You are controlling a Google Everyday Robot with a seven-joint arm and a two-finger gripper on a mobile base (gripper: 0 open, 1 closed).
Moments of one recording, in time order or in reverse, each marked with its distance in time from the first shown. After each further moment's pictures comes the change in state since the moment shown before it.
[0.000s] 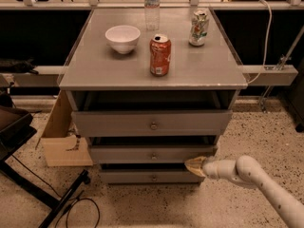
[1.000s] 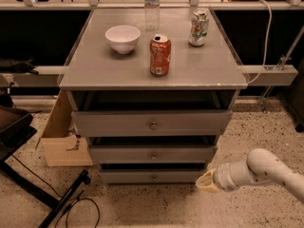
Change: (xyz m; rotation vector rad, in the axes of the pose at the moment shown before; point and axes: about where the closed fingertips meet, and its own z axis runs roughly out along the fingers) arm -0.034 0.100 -0.094 -0.248 0.326 -0.049
